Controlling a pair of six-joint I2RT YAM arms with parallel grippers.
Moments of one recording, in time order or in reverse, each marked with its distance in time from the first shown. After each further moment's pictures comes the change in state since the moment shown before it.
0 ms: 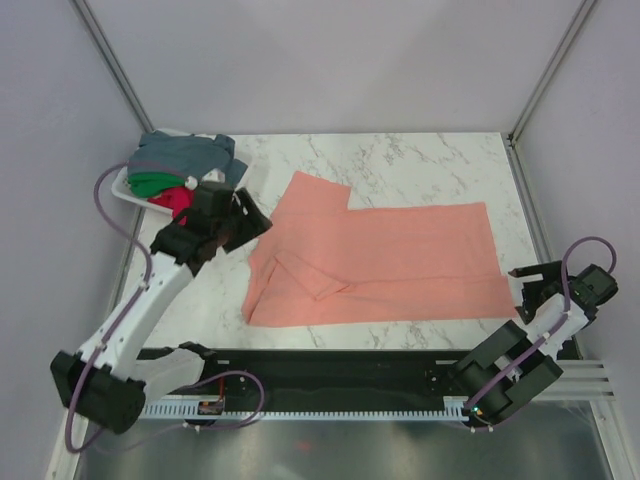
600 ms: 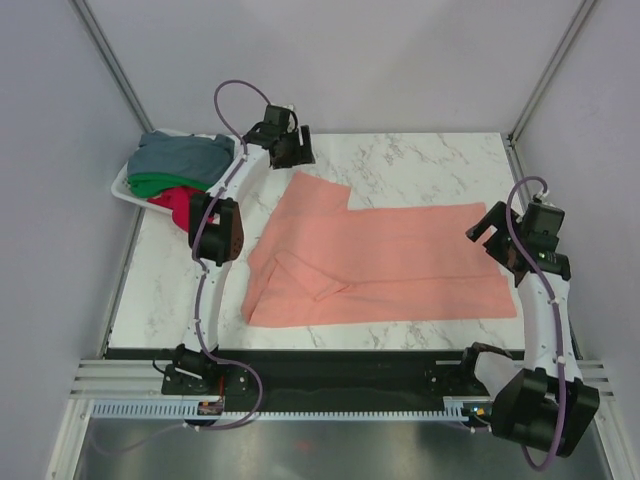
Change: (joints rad) left arm 0.076 1.423 1.313 0.134 0.172 0.468; right arm 0.660 -0.026 0.254 -0.002 0.226 -0.106
